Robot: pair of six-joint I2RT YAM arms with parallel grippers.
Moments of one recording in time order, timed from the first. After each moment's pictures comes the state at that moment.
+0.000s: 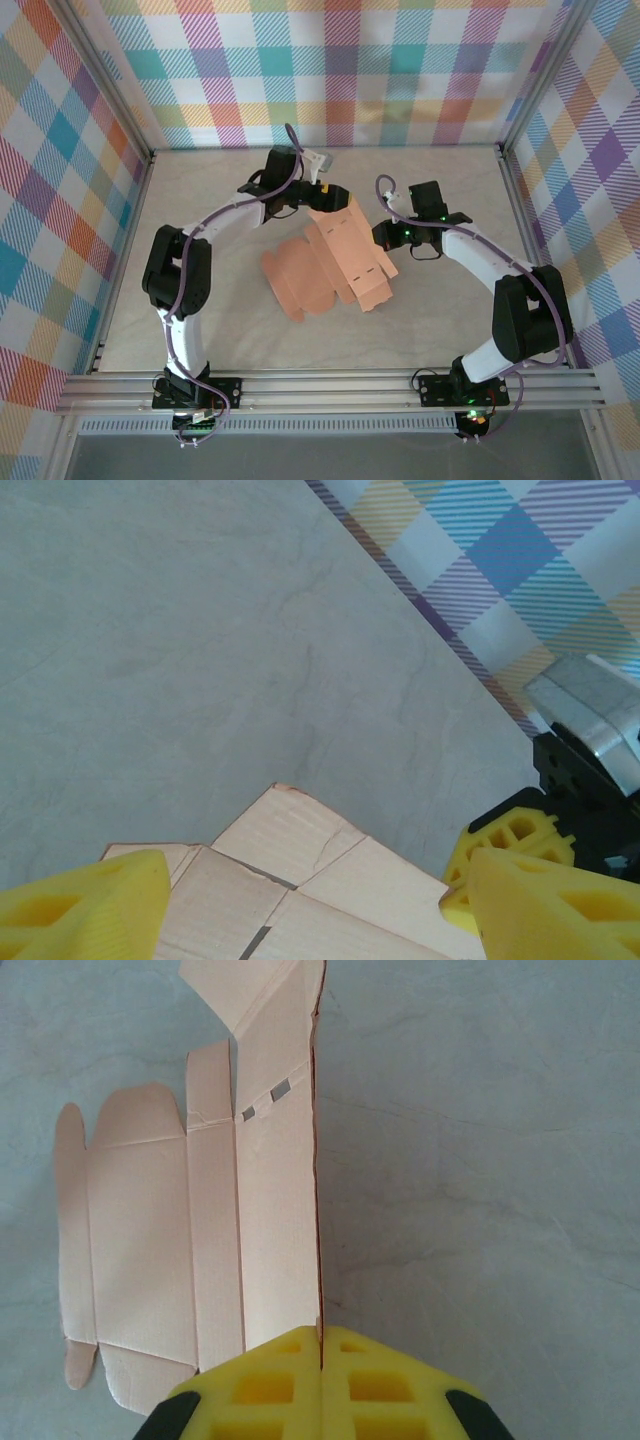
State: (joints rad) left arm -0.46 1.93 1.50 -0.14 0.67 -0.24; right arm 0.30 1.53 1.02 -0.39 -0.52 0.02
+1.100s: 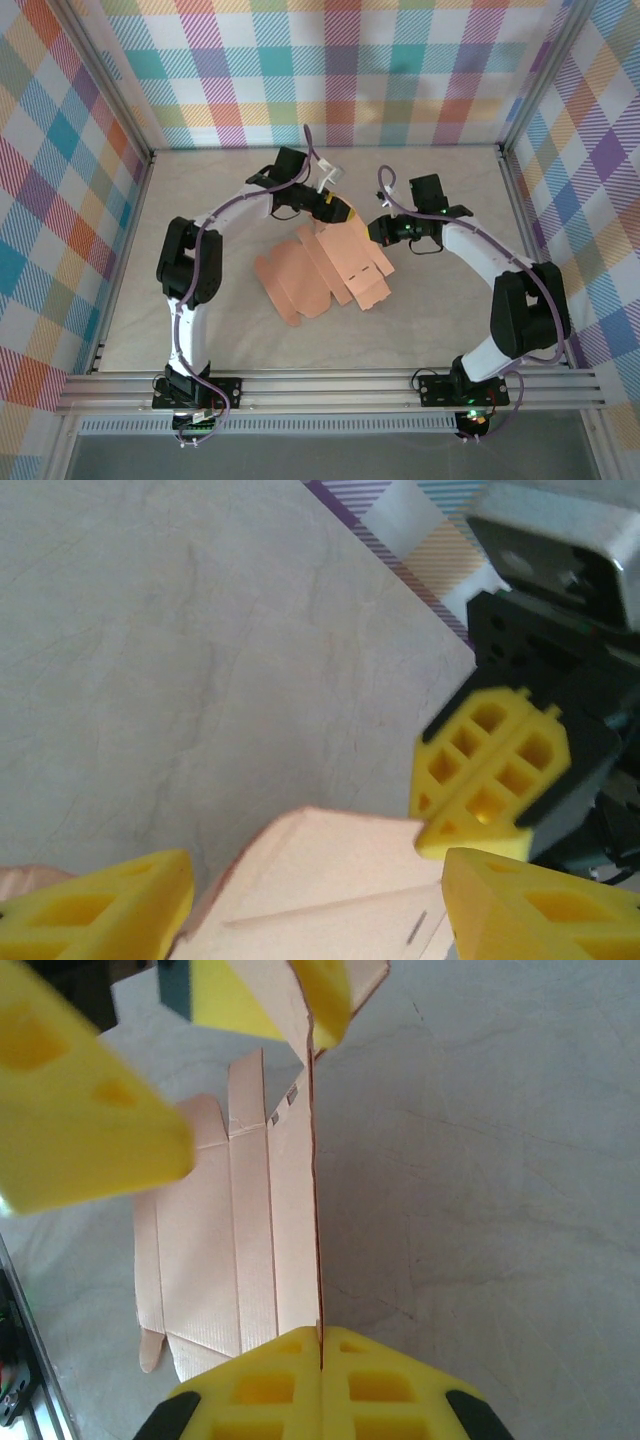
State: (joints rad) left arm -0.45 2.02 1.62 -0.40 0.90 0.03; right arm 0.29 1.56 1.09 -0.45 -0.66 0.02
